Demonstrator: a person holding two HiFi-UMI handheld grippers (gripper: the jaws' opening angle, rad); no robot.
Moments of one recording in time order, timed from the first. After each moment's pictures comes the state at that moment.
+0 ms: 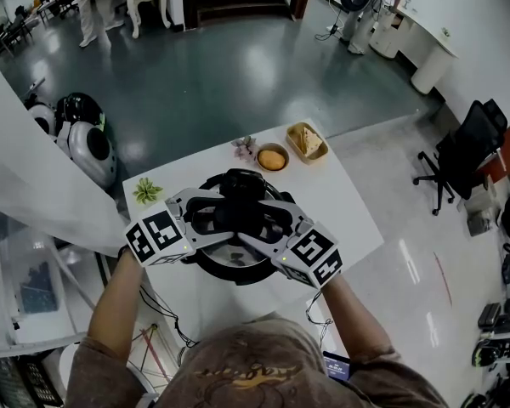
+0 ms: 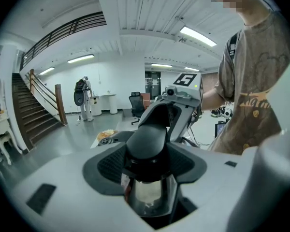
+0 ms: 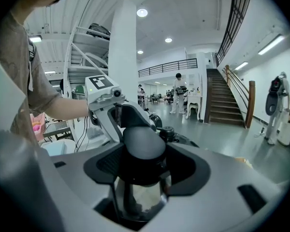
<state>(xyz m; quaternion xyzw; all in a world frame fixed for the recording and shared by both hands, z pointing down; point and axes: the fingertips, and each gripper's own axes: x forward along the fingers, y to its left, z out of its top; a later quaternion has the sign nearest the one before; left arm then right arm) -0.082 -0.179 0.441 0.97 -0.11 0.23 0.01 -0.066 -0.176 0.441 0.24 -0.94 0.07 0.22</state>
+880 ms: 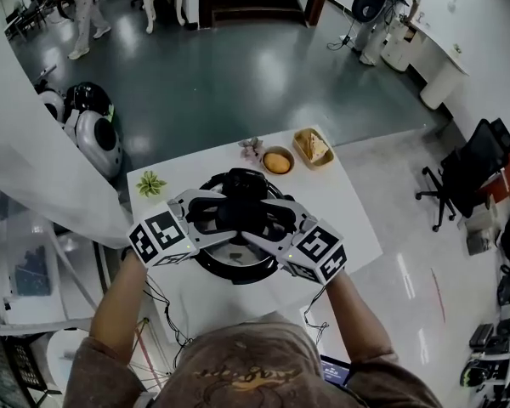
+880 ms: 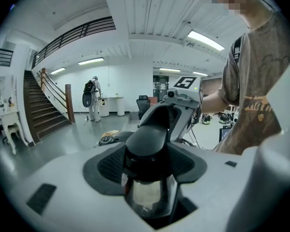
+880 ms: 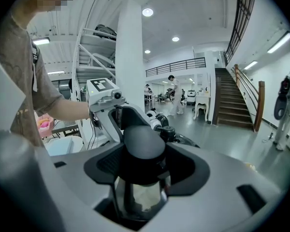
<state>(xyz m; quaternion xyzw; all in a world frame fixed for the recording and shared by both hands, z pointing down) -0.080 -0.176 0.442 0.96 -0.16 0.20 0.03 -0.062 -0.174 0.443 0.20 -0.95 0.06 0.23</state>
